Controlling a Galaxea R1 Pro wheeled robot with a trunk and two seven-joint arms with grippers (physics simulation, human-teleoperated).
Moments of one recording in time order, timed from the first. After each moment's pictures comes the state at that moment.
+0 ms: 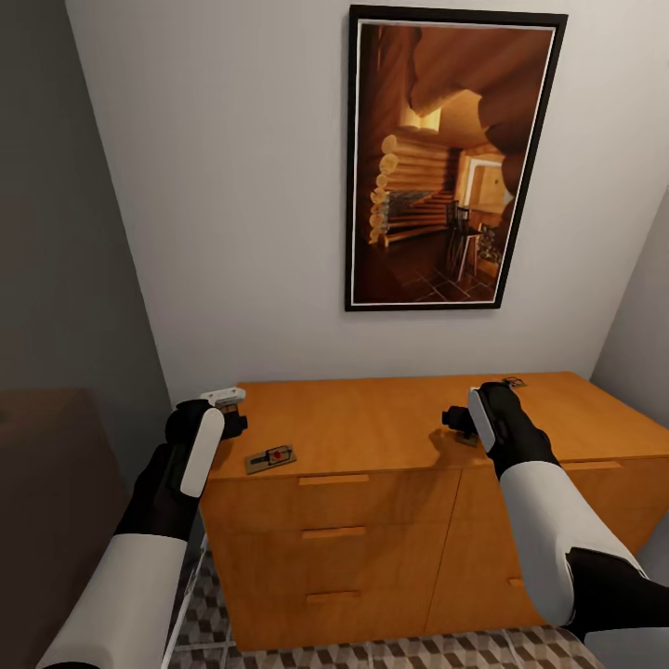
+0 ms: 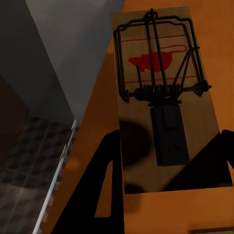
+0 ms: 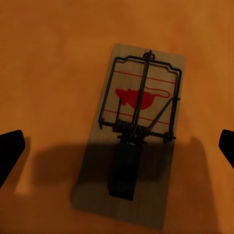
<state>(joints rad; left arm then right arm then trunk) -0.74 -0.10 0.01 -1.28 0.38 1.03 0.65 -0.99 0.00 -0.20 -0.75 0.00 0.94 -0.23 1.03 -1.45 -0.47</state>
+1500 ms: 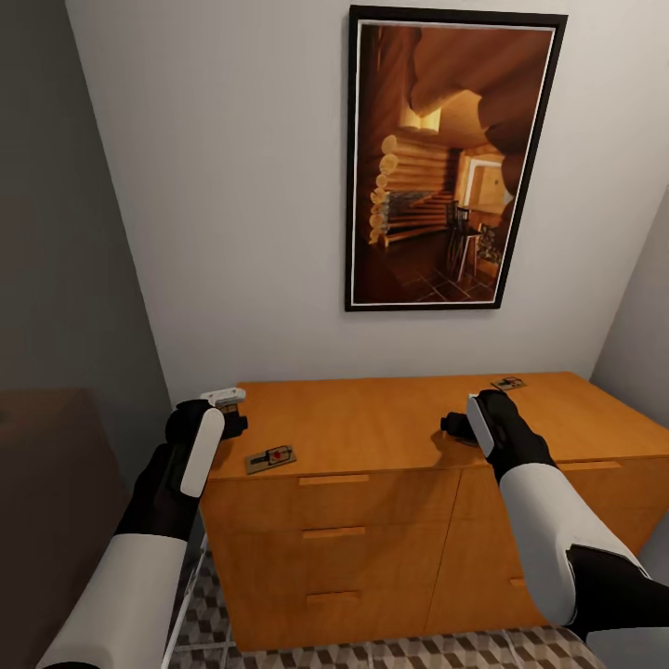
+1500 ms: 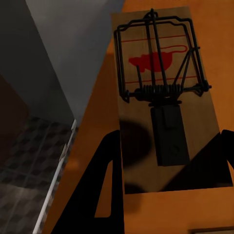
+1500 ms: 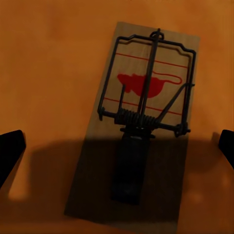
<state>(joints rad) -0.74 -0.10 0.01 -1.28 0.38 1.03 0.65 -0.99 -0.01 -0.20 -0.68 -0.01 0.88 -0.22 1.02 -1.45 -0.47</state>
